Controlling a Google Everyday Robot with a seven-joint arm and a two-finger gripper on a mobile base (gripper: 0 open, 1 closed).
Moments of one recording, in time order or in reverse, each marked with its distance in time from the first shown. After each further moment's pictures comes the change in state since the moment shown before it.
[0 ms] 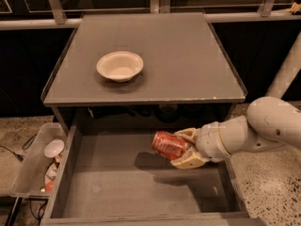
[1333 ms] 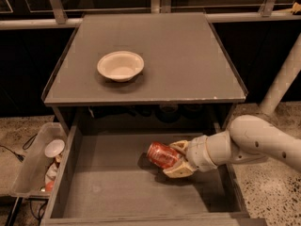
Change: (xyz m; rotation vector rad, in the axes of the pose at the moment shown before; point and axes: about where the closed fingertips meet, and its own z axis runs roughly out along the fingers) arm 0.040 0.002 0.061 -0.030 -0.014 0.109
